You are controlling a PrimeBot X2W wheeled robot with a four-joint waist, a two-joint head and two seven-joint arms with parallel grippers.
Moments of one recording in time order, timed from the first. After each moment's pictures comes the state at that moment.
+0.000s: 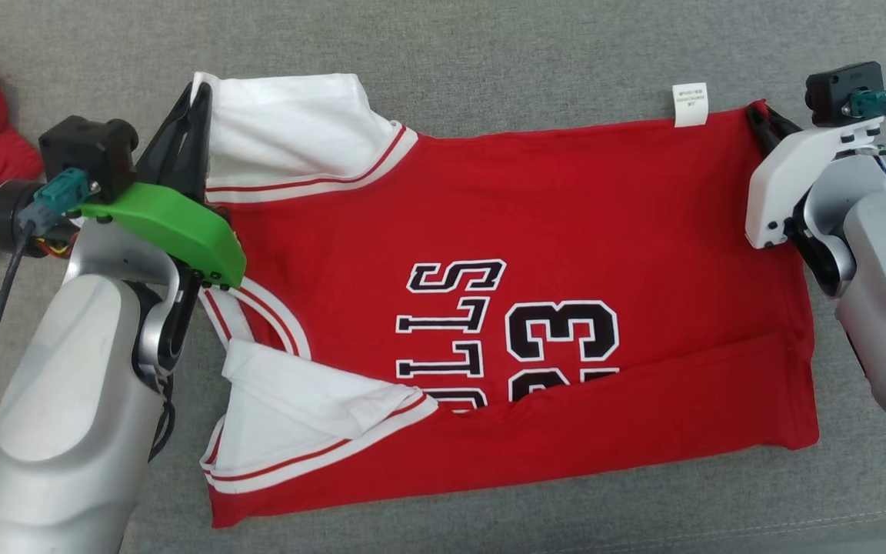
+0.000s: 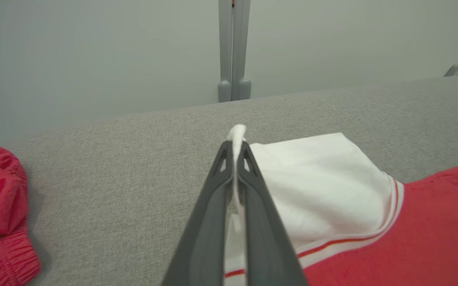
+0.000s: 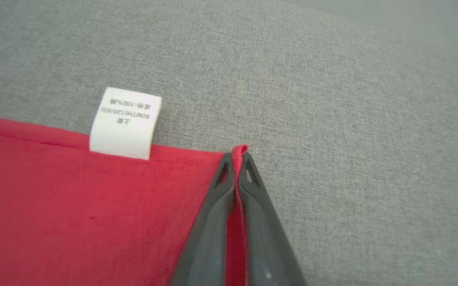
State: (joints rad) left arm -0.66 0.29 -0.34 0.32 -0.44 -0.01 0.02; right arm -0.88 -0.35 0.36 0.83 0.34 0.13 0.07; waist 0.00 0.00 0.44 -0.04
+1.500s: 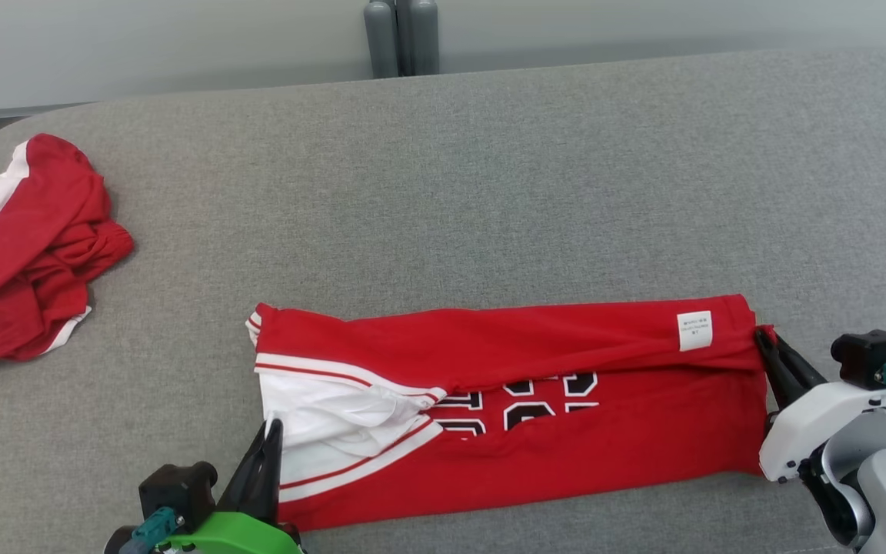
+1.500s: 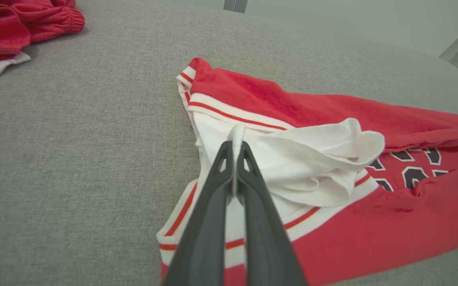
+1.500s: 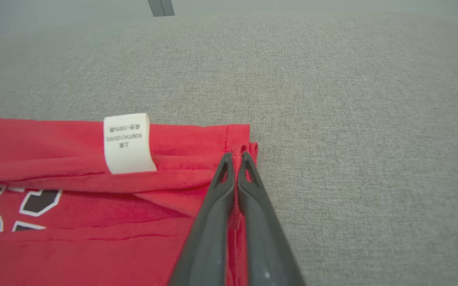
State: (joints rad) left arm 0.03 0.26 -0.40 0.11 -0.55 0.11 -0.11; right arm -0.23 -0.37 0.20 0.44 0.45 0.13 -0.09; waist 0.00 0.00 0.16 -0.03
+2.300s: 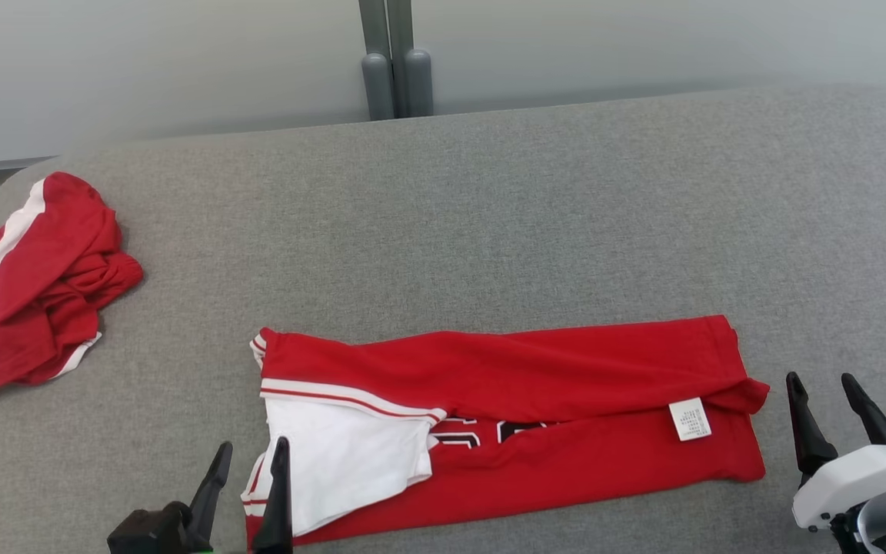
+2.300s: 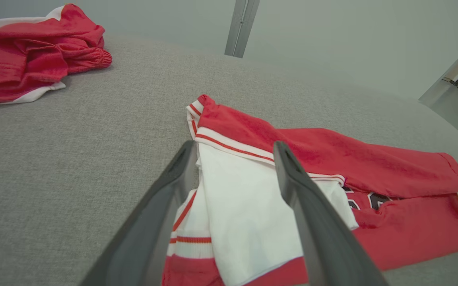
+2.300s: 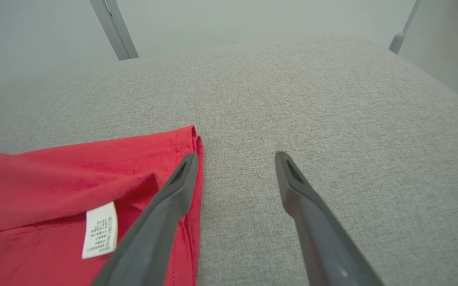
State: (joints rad) left arm 0.14 0.26 -0.36 0.03 -0.58 0.11 -0.21; right arm -0.04 -0.28 -0.02 0.38 0.37 0.13 -0.19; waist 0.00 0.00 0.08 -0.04
